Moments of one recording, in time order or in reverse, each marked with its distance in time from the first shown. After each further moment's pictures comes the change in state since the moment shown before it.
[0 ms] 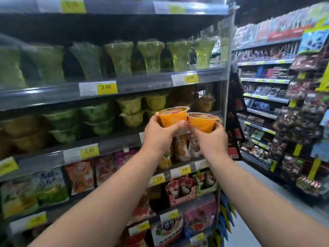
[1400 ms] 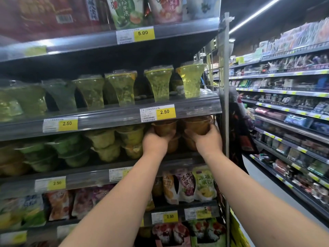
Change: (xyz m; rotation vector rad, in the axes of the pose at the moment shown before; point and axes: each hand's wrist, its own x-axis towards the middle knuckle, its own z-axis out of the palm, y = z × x) left_hand 0.160 -0.010 0.120 0.320 0.457 -0.038; right_hand 0.231 0.022 0.019 0.042 -0.273 -0.064
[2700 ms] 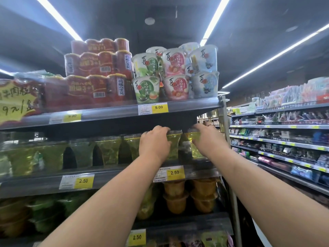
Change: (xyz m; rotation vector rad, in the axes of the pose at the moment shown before) left_hand 0.038 0.161 -0.076 0.832 0.107 0.664; right_hand 0.046 -0.177 -0.029 -0.776 -0.047 -0.515
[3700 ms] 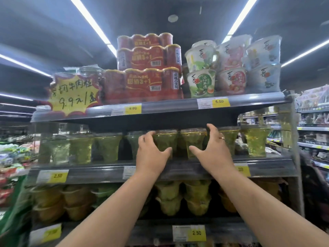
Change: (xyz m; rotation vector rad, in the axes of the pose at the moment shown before) left_hand -0.061 -0.168 -0.027 -0.453 0.143 -0.349; right_hand -0.062 -0.151 0.069 0.384 0.020 0.039
